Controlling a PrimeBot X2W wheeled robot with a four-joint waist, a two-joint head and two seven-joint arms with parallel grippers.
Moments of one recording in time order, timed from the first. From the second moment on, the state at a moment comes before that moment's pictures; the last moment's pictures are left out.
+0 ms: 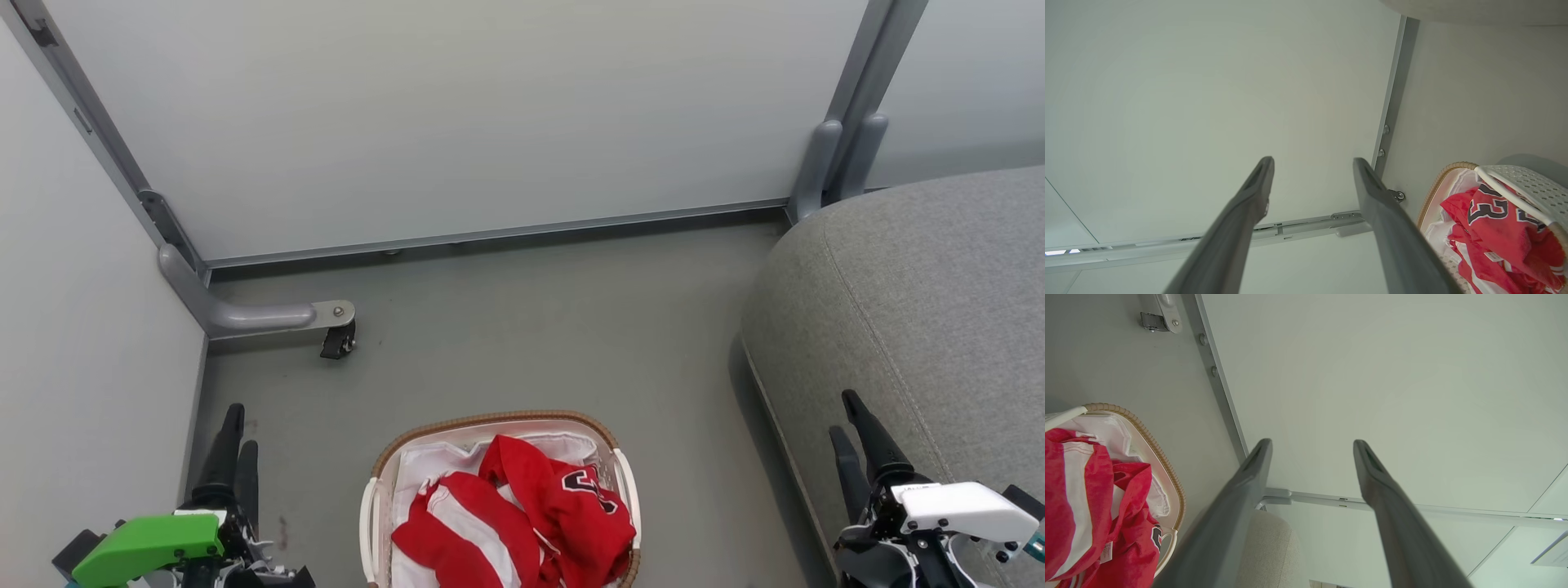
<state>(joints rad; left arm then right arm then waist) -0.06 0.04 0.09 0.29 -1.61 -0.13 0.10 -0.06 -0.03 -0.10 0.30 1.61 0.13 0.10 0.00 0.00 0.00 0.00</state>
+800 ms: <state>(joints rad) -0.05 0.04 0.03 0.23 -1.31 -0.13 -0.01 -0.06 -0.03 -0.13 0.27 1.27 0.13 -0.01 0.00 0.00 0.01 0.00</state>
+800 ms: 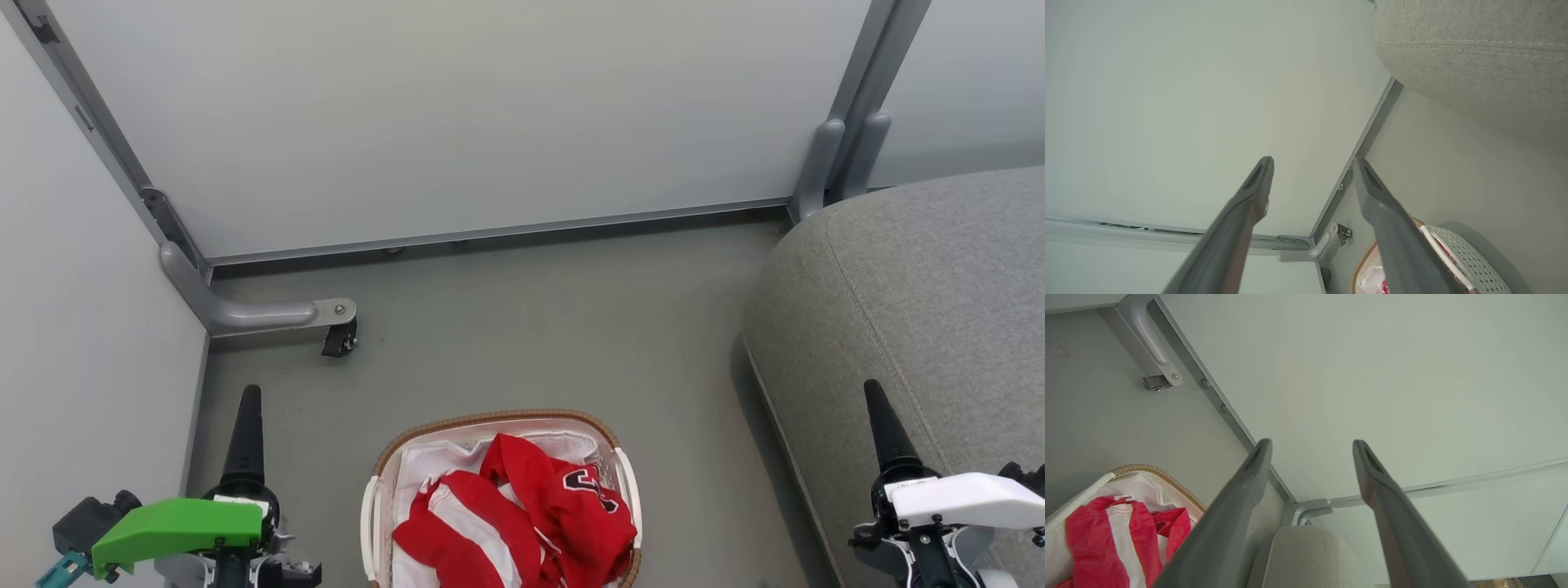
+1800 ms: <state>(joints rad) -0.04 0.04 -0.06 0.17 -0.72 -0.08 -0.11 -0.06 -0.04 -0.05 0.19 0.63 0.13 -0.11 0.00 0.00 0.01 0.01</state>
